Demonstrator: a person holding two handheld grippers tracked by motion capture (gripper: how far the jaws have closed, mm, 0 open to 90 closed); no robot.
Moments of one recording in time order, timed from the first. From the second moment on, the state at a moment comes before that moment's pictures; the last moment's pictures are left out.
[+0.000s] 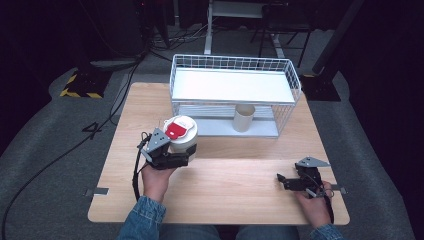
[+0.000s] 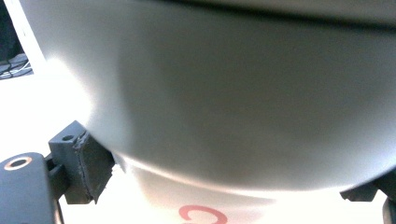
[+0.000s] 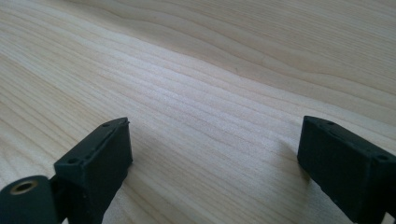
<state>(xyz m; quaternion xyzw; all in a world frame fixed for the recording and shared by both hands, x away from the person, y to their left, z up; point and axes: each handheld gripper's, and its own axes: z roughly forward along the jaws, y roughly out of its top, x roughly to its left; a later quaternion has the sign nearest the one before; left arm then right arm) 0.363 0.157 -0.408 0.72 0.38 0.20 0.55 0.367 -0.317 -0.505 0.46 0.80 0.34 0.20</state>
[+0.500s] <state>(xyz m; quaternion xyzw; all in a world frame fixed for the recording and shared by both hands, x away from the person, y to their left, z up) 0.344 0.157 -0.369 0.72 0.37 0.21 0.55 0.367 -0.315 -0.505 0.46 0.79 0.34 0.20</state>
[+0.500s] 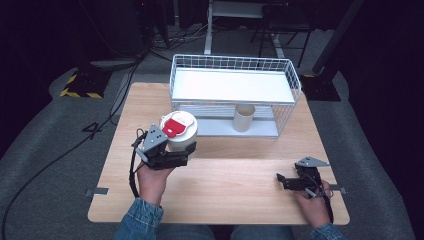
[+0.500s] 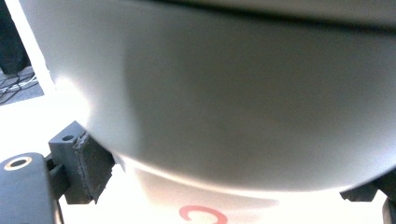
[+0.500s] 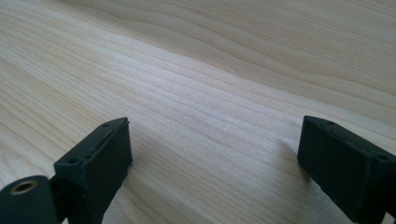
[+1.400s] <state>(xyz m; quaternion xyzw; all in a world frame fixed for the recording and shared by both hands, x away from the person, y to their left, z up) 0.371 0.134 -0.309 0.72 0.34 0.21 0.56 0.367 -0.312 -0.505 0.46 0.79 0.34 0.21</state>
